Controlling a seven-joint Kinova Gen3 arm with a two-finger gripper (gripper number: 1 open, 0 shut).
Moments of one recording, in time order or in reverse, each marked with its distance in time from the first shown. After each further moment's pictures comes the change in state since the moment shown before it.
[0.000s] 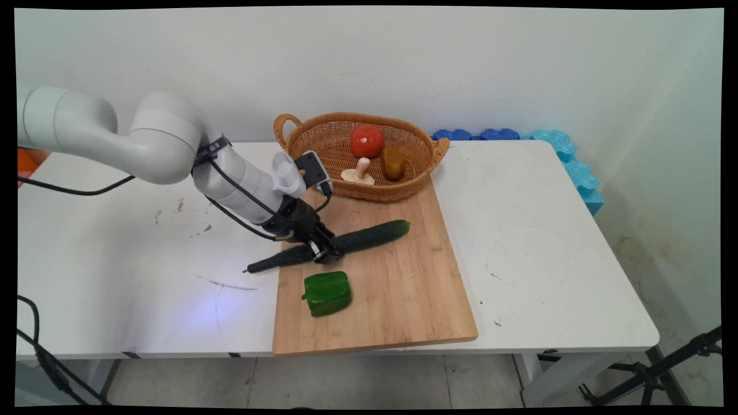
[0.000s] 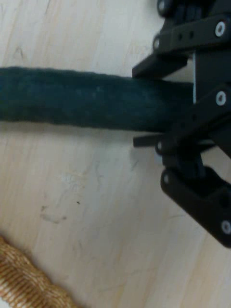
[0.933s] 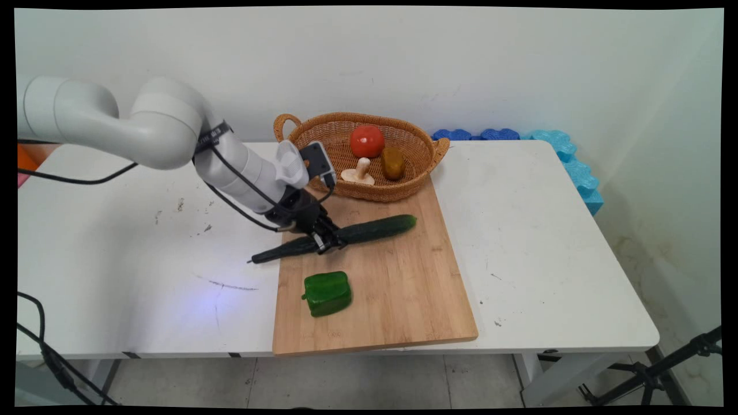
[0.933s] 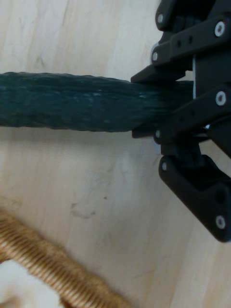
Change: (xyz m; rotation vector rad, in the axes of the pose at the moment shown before) arm 0.016 -0.006 -0.011 -0.012 0.015 0.068
